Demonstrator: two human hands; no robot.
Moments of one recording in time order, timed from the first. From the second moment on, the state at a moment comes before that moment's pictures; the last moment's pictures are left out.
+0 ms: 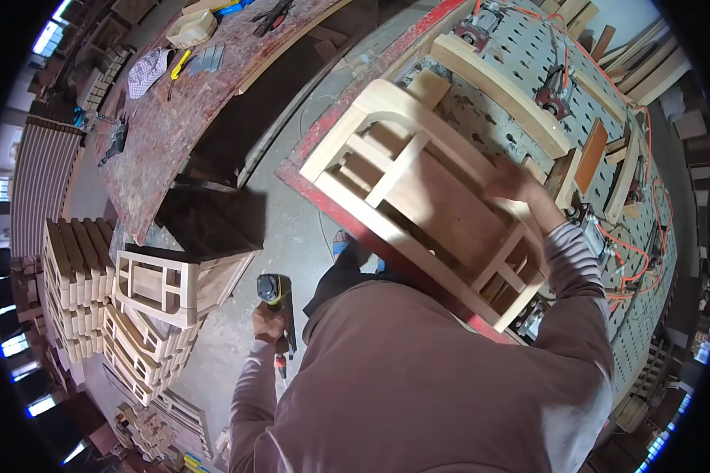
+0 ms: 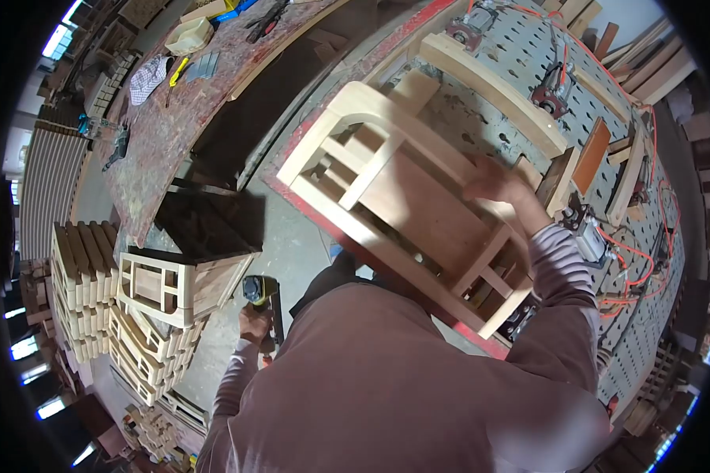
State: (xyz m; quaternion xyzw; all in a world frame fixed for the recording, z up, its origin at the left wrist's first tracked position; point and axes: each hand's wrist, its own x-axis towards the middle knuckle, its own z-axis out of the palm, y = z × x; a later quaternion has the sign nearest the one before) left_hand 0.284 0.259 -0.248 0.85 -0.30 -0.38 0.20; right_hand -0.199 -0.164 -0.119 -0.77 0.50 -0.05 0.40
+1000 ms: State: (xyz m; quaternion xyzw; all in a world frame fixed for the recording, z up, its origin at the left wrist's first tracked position) left_hand 0.428 0.007 -0.045 0.64 -0.27 -0.65 0.31; right_hand -0.092 -0.035 -0.178 -0.74 0.66 -0.12 0.05
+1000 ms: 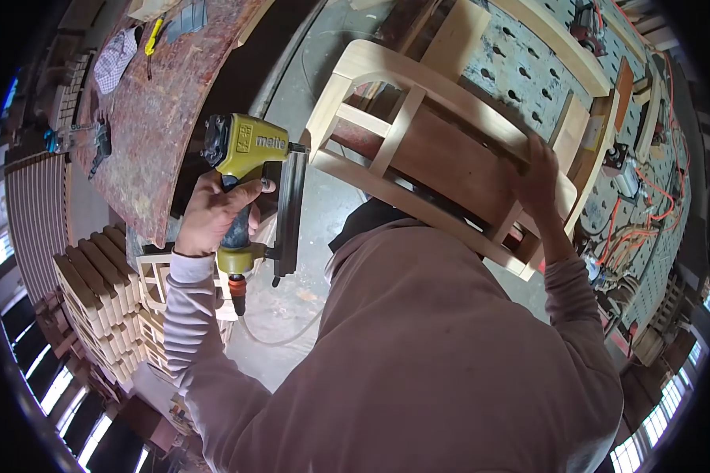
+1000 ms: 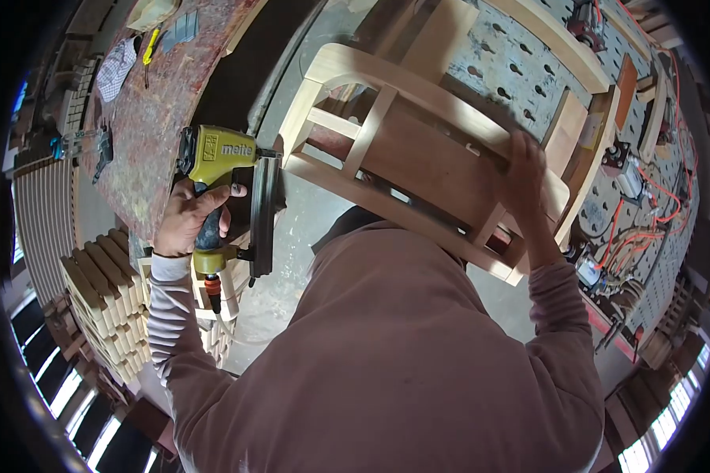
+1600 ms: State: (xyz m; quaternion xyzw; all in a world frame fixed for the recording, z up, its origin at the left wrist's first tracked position) left_hand 0.441 0.007 -0.048 0.66 -0.39 -0.61 0.20; right_hand -0.193 0.076 -0.196 -0.19 0.87 -0.18 0.40
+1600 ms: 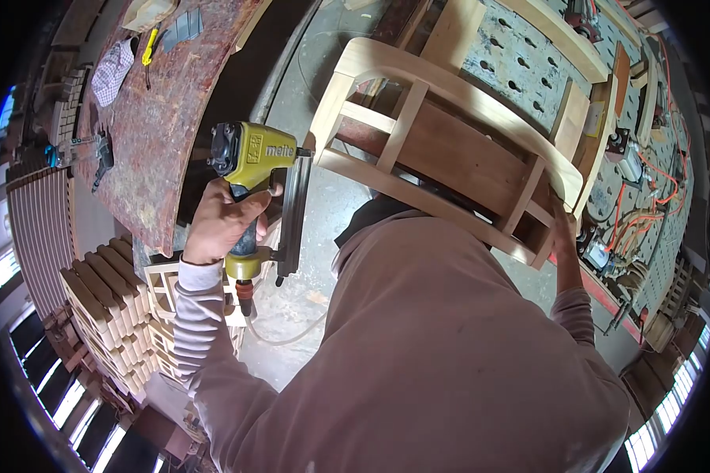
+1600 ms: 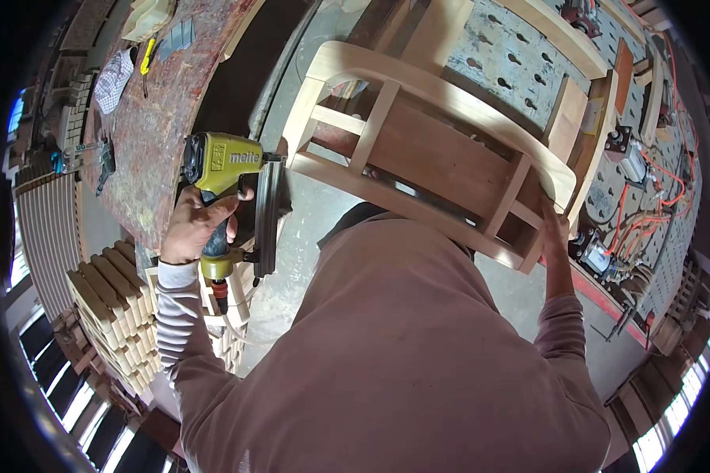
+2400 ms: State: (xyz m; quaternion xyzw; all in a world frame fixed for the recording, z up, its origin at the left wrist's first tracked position) left_hand 0.412 -0.060 -0.024 0.61 -0.52 -0.58 0.18; right_hand -0.174 0.094 -0.207 -0.21 0.81 -0.36 0.40
